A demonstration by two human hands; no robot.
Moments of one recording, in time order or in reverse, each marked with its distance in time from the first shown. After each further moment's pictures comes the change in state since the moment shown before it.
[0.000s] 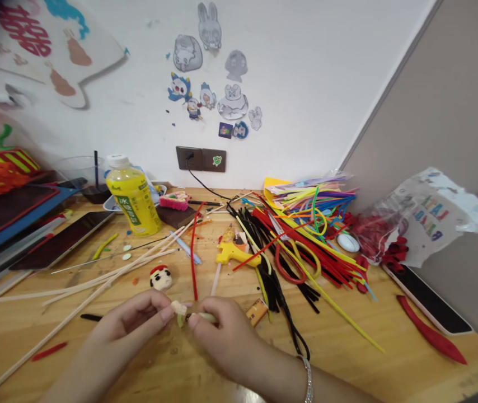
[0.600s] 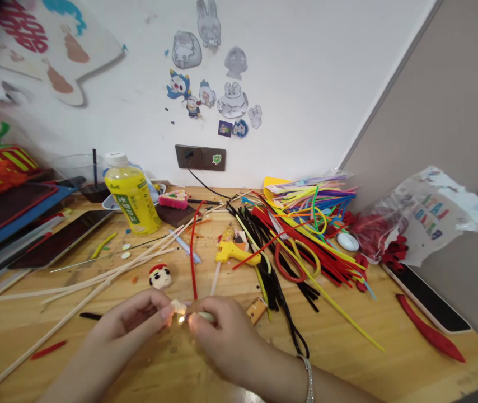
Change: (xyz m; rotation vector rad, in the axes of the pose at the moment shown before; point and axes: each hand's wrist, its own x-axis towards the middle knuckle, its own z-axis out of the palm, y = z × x) left_hand 0.001 0.000 -0.001 -0.030 -0.024 -0.012; right_hand -0.003 -0.004 -0.002 -0.057 0.001 -0.031
